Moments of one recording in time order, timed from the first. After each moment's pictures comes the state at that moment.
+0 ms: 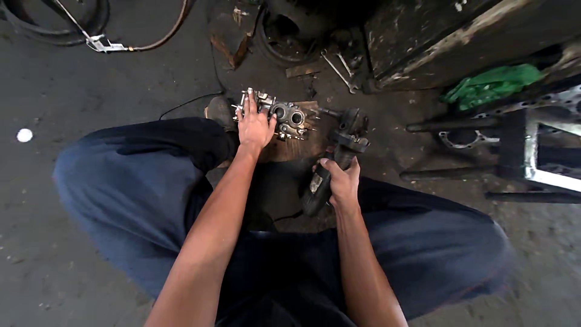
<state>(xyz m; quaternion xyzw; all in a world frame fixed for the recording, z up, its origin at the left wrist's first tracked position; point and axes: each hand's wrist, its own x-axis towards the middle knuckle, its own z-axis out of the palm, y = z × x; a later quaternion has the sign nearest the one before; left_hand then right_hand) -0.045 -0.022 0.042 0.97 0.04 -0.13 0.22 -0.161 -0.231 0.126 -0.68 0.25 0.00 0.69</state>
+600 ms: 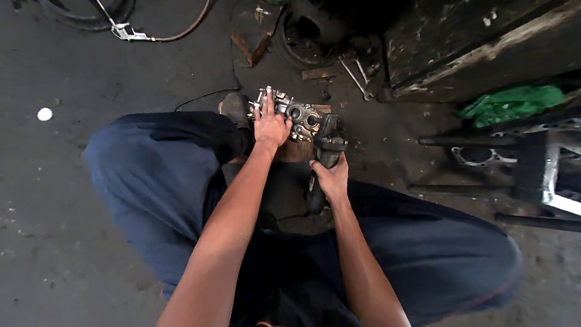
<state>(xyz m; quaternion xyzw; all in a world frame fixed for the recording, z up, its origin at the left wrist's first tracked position) -0.046 -0.023 0.045 0.96 0.05 -0.18 0.20 -0.149 -0.212 0.083 -0.84 0.22 0.09 0.48</state>
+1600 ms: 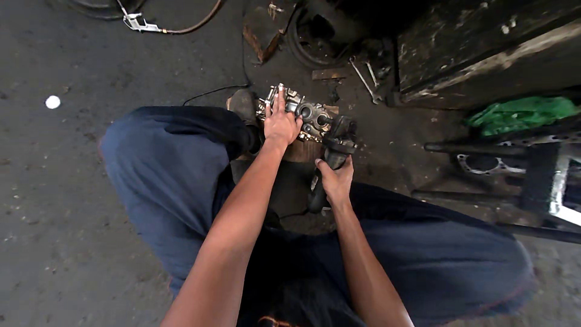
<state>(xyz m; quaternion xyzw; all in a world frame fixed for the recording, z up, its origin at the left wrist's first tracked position) -0.044 -0.021 0.046 0.96 0.05 -0.20 0.21 -0.154 -0.195 0.079 -0.83 0.23 0.05 0.51</state>
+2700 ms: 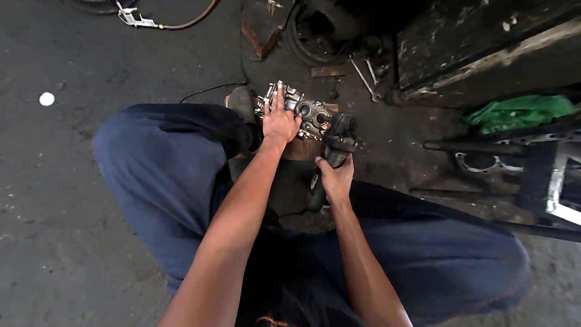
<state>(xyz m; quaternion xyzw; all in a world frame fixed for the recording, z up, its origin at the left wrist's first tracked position) -0.045 -0.021 0.048 0.96 0.05 -0.20 0.21 -0.156 -0.194 0.083 -0.84 0.24 0.04 0.49</state>
